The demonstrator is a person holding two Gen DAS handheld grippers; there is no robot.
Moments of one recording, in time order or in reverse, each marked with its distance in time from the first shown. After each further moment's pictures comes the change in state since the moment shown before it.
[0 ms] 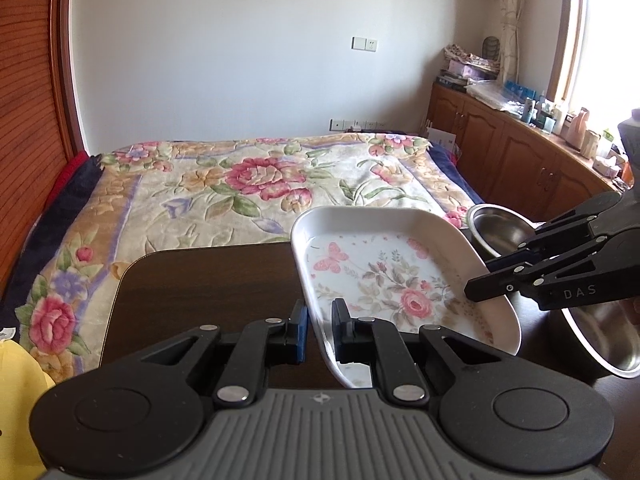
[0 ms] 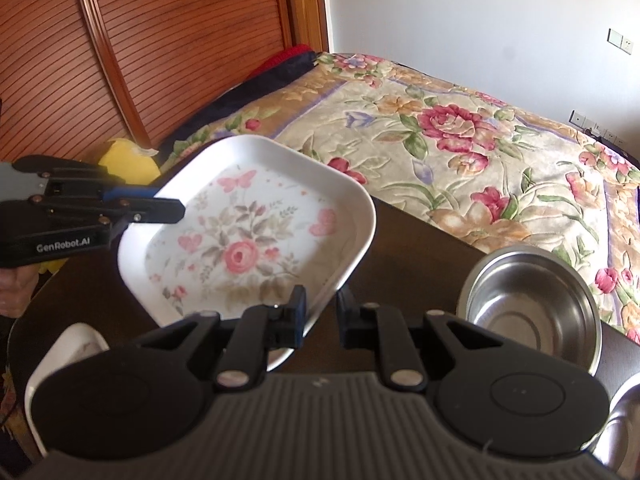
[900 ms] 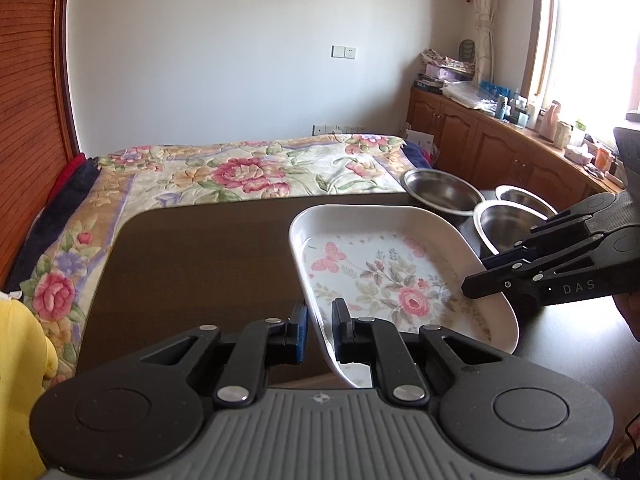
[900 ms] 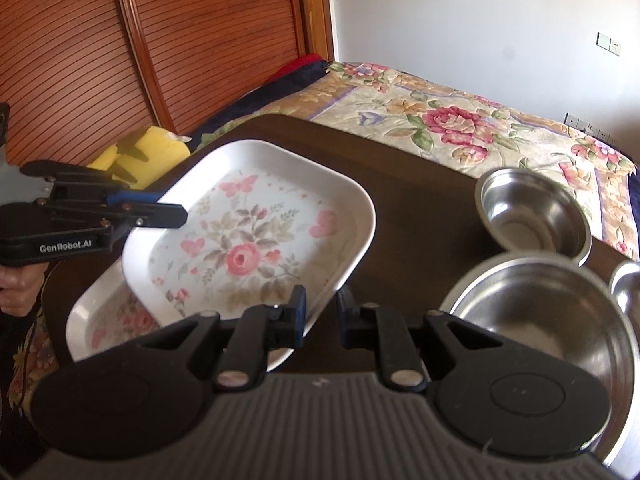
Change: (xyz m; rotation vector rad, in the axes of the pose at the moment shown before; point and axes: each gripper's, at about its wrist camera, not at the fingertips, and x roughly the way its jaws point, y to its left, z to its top) left arm -0.069 -0.039 -0.073 0.026 -0.030 -0.030; right arm -0.053 0.037 -0.077 0.001 -0.052 0.006
